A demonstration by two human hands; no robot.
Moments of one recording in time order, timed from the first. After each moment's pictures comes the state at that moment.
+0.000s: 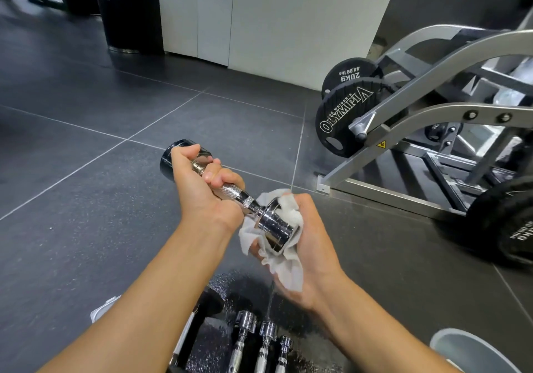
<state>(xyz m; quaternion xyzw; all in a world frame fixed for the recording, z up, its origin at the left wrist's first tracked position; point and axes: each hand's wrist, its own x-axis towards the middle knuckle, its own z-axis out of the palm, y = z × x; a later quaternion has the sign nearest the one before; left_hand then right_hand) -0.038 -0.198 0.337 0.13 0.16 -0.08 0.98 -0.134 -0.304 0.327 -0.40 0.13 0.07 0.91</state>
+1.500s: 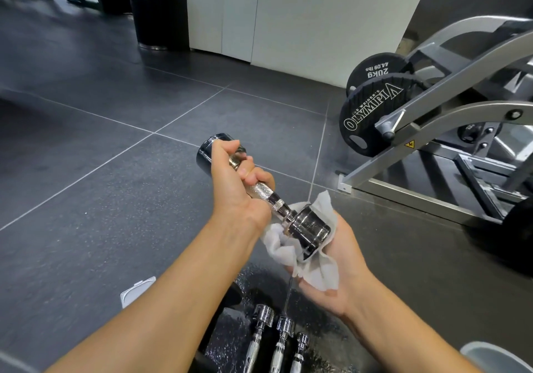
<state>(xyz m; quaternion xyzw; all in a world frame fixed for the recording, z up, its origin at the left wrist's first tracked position) -0.045 -0.201 0.338 0.16 0.16 -0.10 0.97 -0.127 -0.319 0.293 -0.31 0.12 0.13 0.94</state>
